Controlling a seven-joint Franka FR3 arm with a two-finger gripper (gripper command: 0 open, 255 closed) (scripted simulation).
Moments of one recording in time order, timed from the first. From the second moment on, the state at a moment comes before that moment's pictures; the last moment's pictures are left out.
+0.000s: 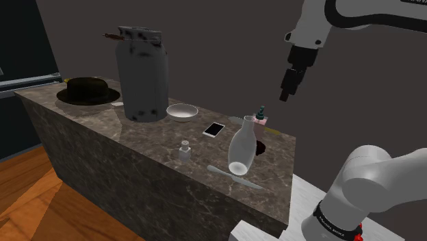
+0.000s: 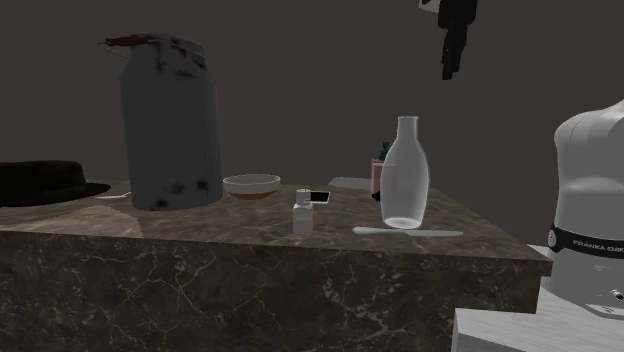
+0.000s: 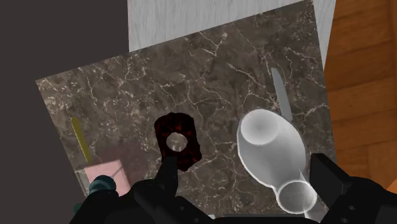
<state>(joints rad) 0.00 -0.83 0.02 -2.28 0.00 1.48 -0.08</state>
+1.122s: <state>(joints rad) 0.03 -0.42 0.20 -2.25 0.07 1.85 0.12</state>
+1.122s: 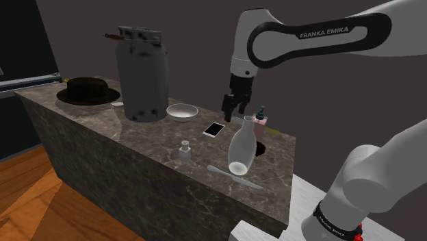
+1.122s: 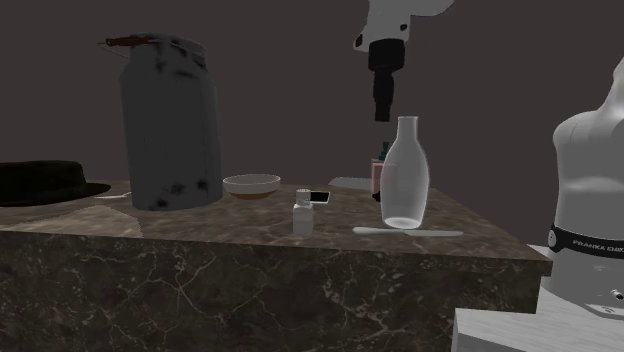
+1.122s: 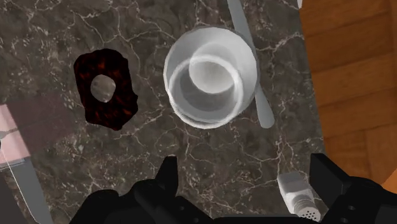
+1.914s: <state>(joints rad) 0.05 0.03 0.31 -2.00 -0.02 2.03 0.31</state>
